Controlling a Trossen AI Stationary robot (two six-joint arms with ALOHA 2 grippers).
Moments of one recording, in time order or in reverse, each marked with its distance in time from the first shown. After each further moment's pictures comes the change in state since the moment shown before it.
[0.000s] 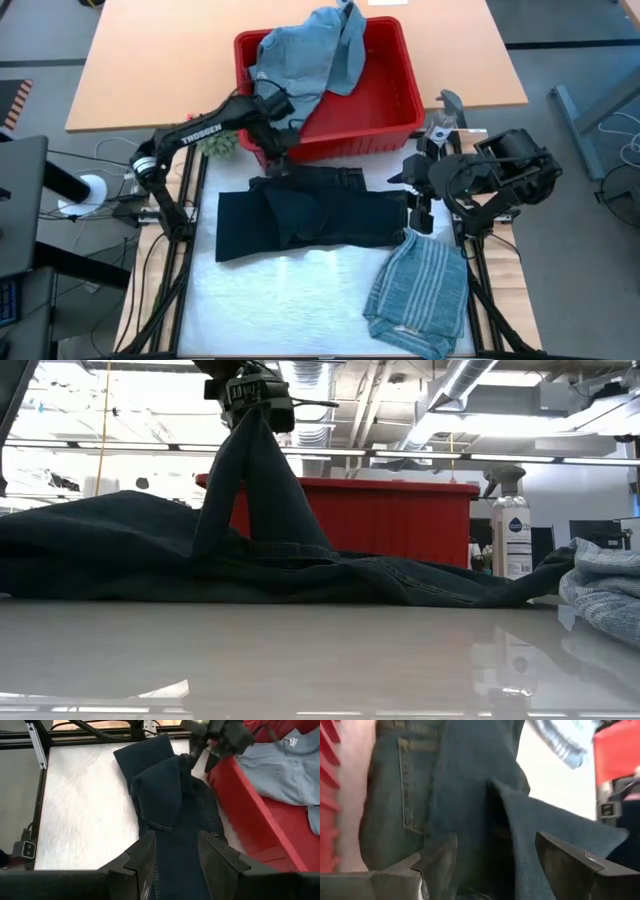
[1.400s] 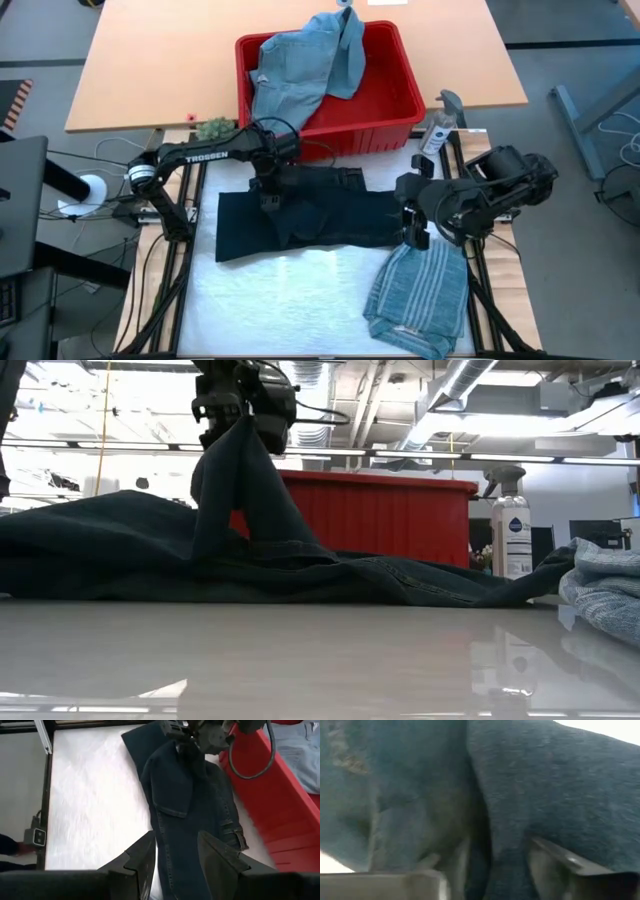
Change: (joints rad) left arm -0.205 -0.075 -0.222 0.017 -0.247 -0.036; right arm 0.074 0.010 -0.085 0.008 0.002 0.104
